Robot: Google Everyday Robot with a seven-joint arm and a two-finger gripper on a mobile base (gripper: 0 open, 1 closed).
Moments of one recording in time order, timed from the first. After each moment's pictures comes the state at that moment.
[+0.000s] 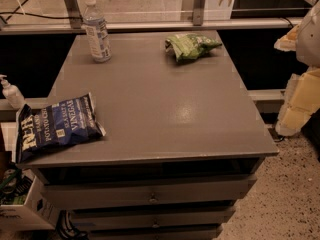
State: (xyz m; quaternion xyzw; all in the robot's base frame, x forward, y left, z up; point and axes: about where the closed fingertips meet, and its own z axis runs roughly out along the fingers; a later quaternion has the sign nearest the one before) arm 0.438 -0.217 0.976 -0.60 0.78 -0.03 0.16
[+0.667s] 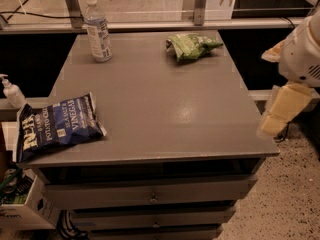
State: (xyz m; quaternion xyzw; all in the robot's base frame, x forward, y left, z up) arm 0.456 -0.206 0.942 -0.59 0.78 -0.02 0.19
